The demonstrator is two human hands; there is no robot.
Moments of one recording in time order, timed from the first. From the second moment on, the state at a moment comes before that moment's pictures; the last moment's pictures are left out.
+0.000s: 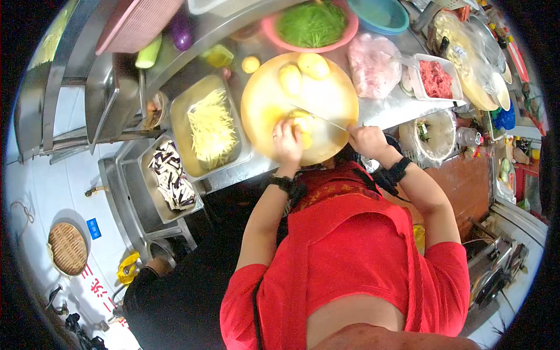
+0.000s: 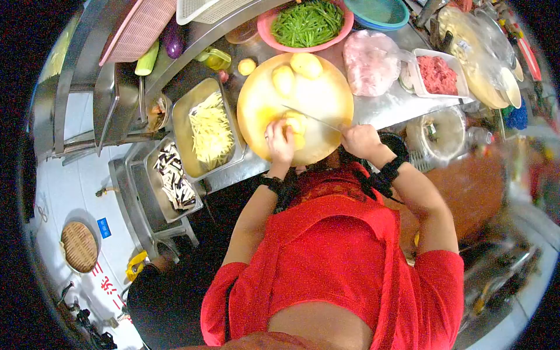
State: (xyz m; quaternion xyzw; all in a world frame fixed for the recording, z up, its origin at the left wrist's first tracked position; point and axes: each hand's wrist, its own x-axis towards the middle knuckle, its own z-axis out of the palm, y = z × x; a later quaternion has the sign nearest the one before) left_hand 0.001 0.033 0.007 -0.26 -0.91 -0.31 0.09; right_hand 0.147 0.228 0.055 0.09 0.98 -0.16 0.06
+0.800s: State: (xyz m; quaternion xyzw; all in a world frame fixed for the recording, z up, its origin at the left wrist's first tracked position) left_hand -0.007 0.032 0.004 -0.45 -0.82 -0.35 0.09; right_hand 0.149 0.225 0.062 0.11 0.98 -0.17 0.06
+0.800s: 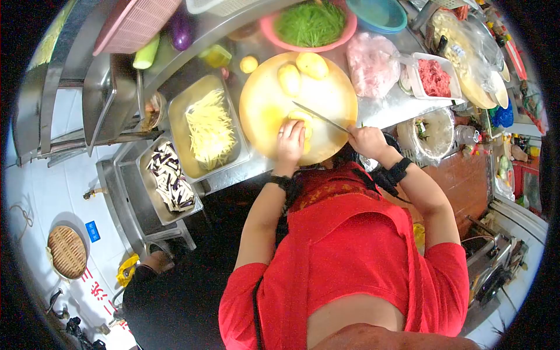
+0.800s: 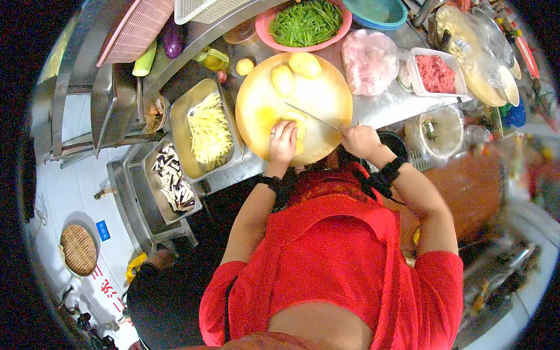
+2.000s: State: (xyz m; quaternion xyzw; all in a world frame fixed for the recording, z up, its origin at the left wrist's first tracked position) left_hand 0.009 0.028 -0.011 -0.44 -0.80 -0.38 0.13; right_hand 0.145 0.203 0.060 0.04 0.99 -0.14 0.09
